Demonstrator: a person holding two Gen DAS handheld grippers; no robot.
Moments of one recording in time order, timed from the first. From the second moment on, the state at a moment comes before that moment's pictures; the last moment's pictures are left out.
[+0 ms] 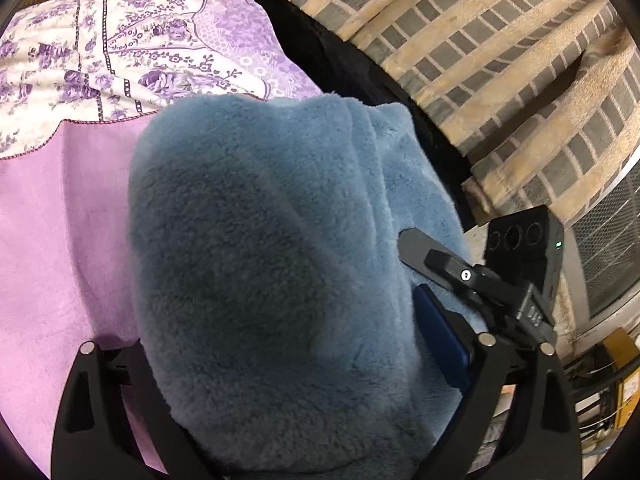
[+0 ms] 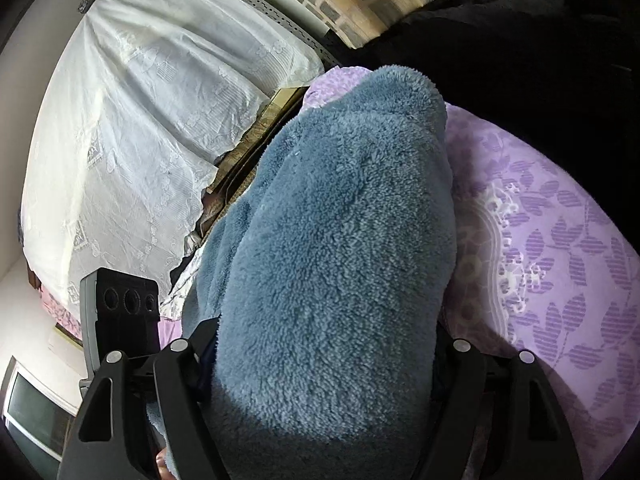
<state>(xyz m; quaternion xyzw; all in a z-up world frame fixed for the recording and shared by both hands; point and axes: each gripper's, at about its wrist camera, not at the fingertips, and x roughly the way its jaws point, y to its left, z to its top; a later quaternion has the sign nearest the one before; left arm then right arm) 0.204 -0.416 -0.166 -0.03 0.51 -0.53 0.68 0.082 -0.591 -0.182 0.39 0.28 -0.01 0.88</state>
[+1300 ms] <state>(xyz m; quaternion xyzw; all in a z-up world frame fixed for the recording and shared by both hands) 0.137 -0.378 -0.146 0.10 0.37 -0.41 0.83 0.012 -0.524 -0.160 0.22 0.29 -0.20 0.91</state>
